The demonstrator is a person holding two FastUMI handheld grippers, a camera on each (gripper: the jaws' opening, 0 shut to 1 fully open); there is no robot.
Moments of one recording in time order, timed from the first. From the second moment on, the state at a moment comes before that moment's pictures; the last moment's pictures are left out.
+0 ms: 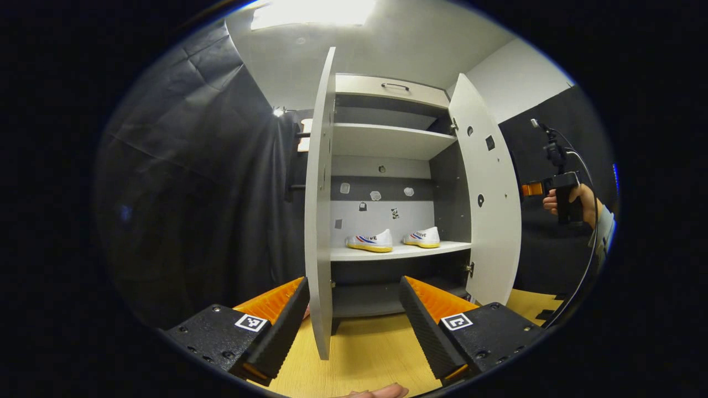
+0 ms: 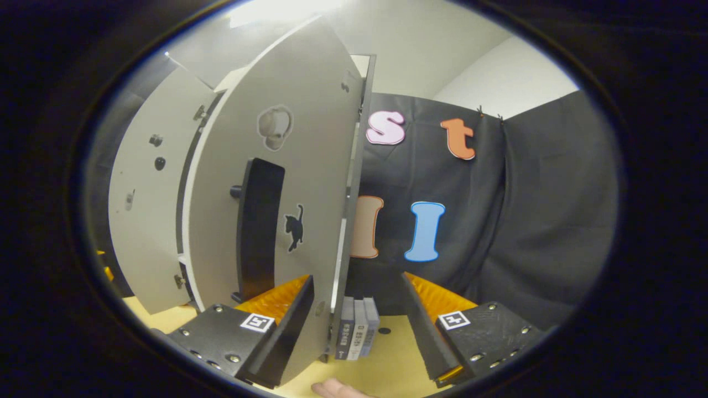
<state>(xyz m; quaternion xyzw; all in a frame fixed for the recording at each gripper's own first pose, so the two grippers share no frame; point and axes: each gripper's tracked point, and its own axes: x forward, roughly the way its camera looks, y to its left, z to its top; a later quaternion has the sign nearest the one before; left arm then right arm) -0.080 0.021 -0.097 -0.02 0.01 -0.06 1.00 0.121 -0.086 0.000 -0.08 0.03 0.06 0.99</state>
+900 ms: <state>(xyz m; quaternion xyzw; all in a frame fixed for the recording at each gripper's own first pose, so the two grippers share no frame) -0.087 0.083 -0.066 -0.02 0.00 -0.01 1.00 0.133 0.007 -0.027 -0.01 0.03 0.08 1.00</state>
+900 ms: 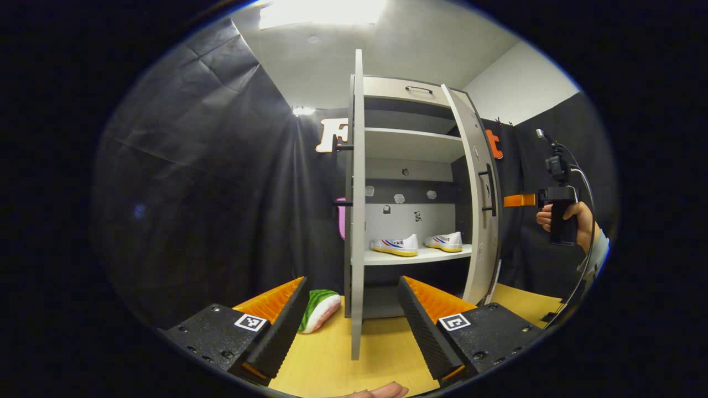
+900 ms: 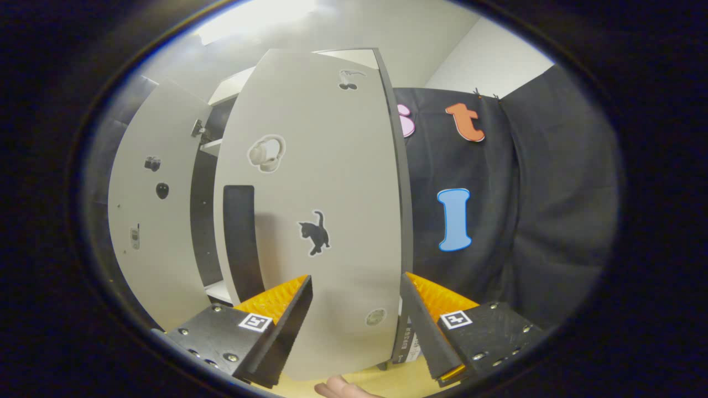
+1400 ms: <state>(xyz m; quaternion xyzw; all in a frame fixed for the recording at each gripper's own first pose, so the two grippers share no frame) -0.053 0.177 -0.043 -0.02 0.01 0.07 1.00 0.081 -0.013 -0.057 -0.04 0.05 0.10 0.99</state>
